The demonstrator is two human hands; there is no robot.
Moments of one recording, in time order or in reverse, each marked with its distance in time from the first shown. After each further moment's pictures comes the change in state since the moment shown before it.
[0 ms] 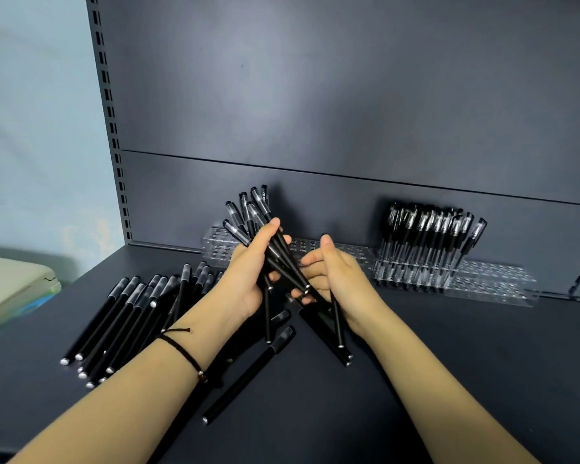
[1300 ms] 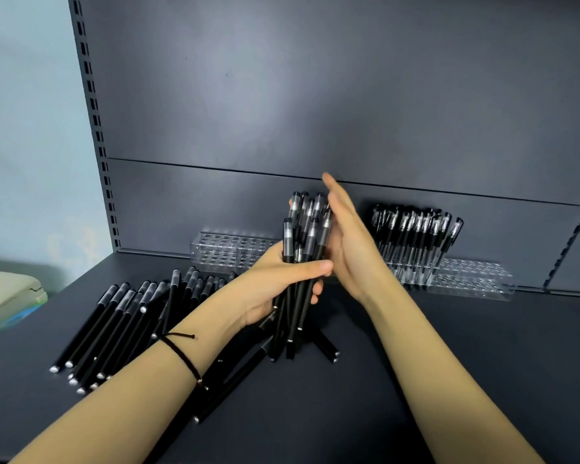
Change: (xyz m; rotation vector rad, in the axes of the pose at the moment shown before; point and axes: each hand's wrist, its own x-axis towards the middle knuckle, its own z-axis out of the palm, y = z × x) left_hand -0.031 0.002 0.023 0.282 -0.549 0.017; right_hand 0.006 -0.041 -0.015 0.235 -0.055 -0.305
